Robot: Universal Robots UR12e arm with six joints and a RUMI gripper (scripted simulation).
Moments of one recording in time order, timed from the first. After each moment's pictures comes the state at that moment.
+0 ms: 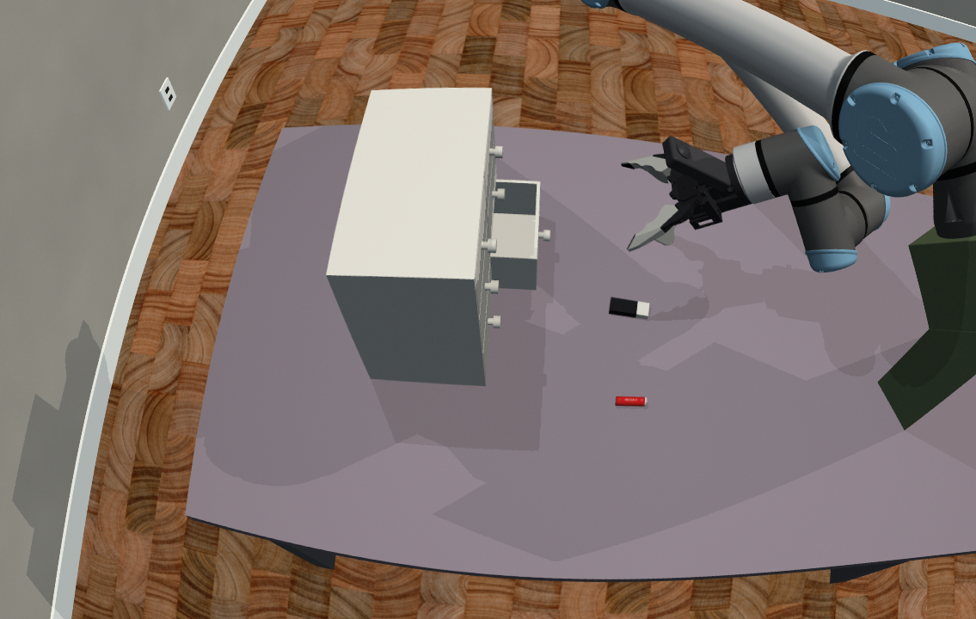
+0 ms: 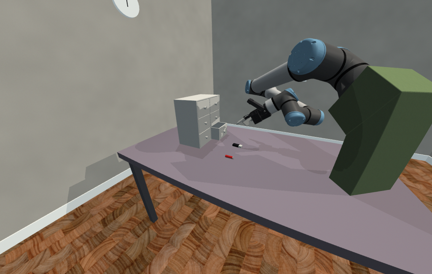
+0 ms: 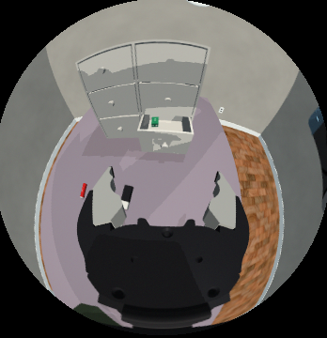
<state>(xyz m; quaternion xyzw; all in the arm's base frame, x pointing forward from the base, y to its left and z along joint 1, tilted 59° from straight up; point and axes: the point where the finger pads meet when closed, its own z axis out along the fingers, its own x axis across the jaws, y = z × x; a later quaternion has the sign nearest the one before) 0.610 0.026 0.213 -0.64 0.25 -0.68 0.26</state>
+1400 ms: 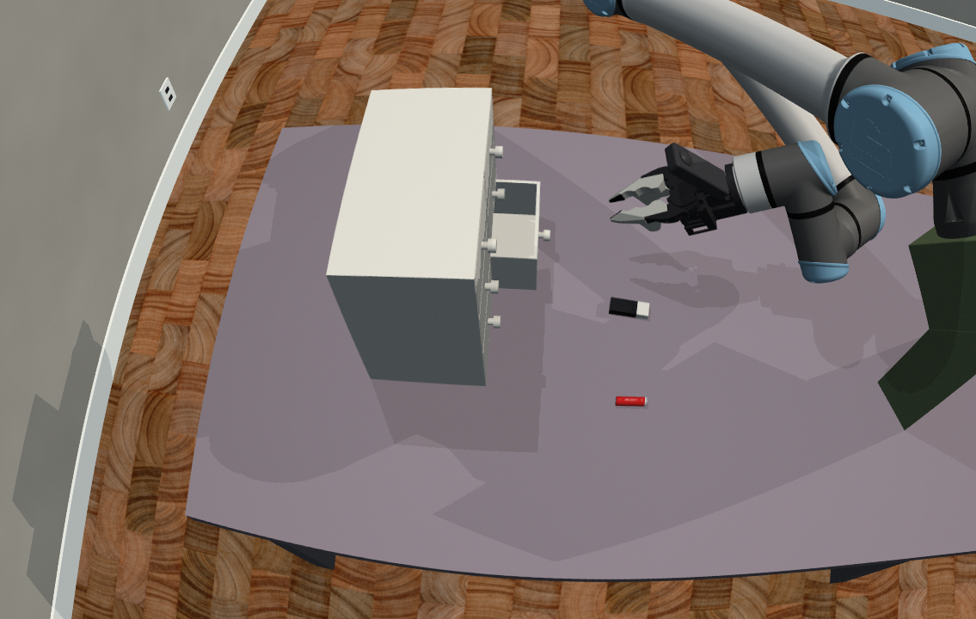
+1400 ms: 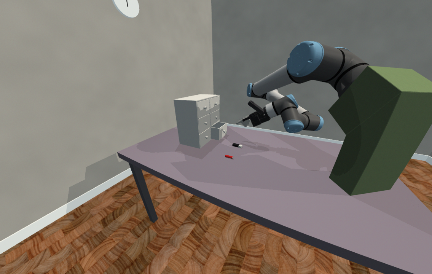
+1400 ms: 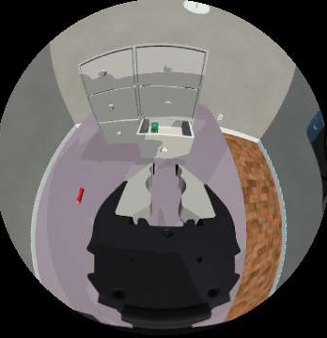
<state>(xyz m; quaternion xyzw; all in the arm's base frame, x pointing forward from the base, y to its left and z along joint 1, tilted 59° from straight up) 0.620 0.024 0.212 -0.63 0.22 -0.69 0.29</state>
